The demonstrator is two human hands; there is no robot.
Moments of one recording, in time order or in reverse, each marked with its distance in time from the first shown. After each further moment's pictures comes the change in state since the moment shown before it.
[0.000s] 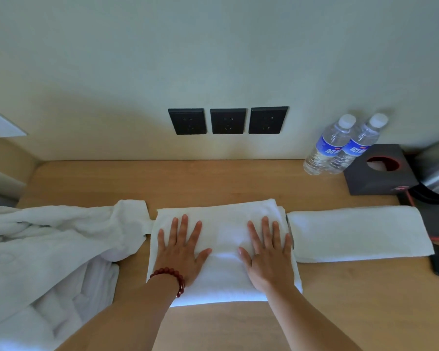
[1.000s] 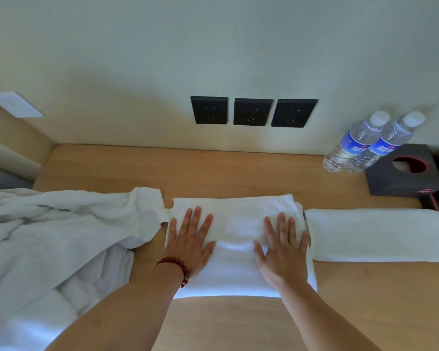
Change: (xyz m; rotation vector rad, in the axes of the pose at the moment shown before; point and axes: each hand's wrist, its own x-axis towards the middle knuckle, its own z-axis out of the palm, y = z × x) left_hand 0.000 -0.022 -0.001 0.022 -0.010 0.087; right_hand -0.002 -0.009 0.002 -0.050 0.073 0.040
